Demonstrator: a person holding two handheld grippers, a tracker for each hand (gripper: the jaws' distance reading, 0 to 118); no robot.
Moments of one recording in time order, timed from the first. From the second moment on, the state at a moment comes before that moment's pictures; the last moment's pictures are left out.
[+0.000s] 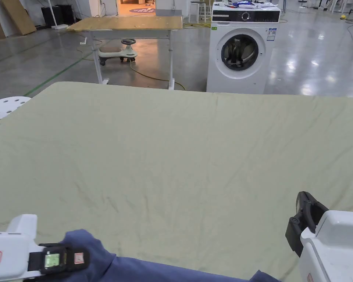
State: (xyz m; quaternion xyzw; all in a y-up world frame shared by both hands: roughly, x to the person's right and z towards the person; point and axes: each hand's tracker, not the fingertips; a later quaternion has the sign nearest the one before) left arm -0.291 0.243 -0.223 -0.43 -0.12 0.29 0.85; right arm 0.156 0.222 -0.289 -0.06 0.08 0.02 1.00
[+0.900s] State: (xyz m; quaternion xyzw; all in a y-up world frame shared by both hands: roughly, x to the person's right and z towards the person) left arm -0.189 0.165 -0.287 -0.48 -0.10 0.27 0.83; right arm 0.179 0.218 -0.274 -0.07 0.05 0.03 1.00
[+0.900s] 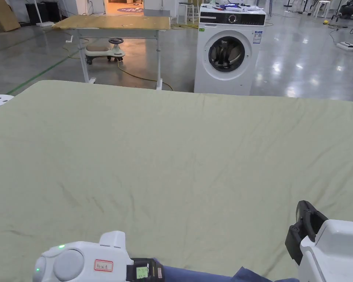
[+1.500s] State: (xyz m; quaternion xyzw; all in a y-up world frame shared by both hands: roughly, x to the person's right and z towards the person) left arm -0.163 0.122 -0.288 -0.49 -0.17 0.23 0.82; right arm 0.180 0.214 -0.267 -0.08 0.05 0.03 1.00
